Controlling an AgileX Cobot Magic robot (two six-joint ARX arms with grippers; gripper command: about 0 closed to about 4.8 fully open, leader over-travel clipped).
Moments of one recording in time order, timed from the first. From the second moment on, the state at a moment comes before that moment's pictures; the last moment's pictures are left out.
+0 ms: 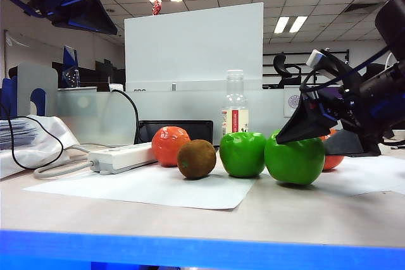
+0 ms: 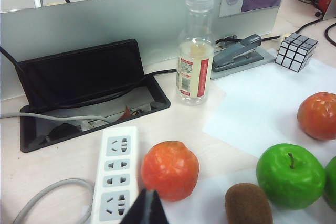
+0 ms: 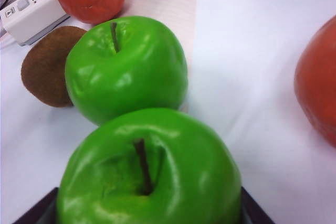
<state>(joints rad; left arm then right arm) -0.29 1.31 0.92 0.12 0.26 0.12 0.22 1.54 0.53 0.51 -0.44 0.11</state>
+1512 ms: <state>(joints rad) -0.29 1.31 0.92 0.12 0.25 0.17 0.20 1.44 0.54 0.66 -0.46 0.21</state>
